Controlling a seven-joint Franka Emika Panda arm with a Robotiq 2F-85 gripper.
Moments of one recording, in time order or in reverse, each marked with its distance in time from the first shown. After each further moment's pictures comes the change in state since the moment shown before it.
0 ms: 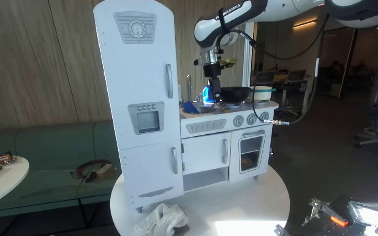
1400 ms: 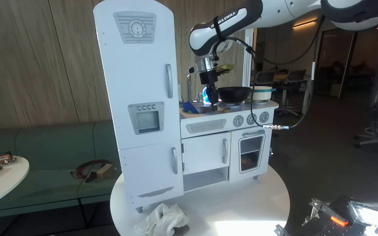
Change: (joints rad) arm 0.026 0.023 0.017 -0.030 -0.037 0.008 -0.067
